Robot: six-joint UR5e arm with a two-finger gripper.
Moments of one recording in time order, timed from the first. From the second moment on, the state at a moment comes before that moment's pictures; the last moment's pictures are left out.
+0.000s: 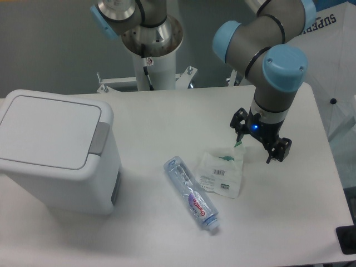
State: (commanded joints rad) arm 2.66 -1.92 -1.49 -1.22 1.53 1.42
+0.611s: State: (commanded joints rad) arm 2.64 -1.90 -1.53 -1.22 1.48 1.40
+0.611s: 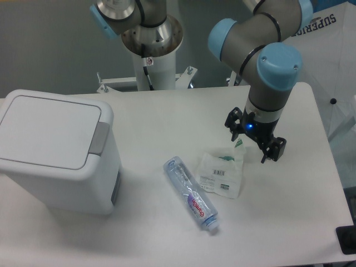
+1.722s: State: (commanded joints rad) arm 2.55 -1.87 -1.50 -1.22 1.03 0.80
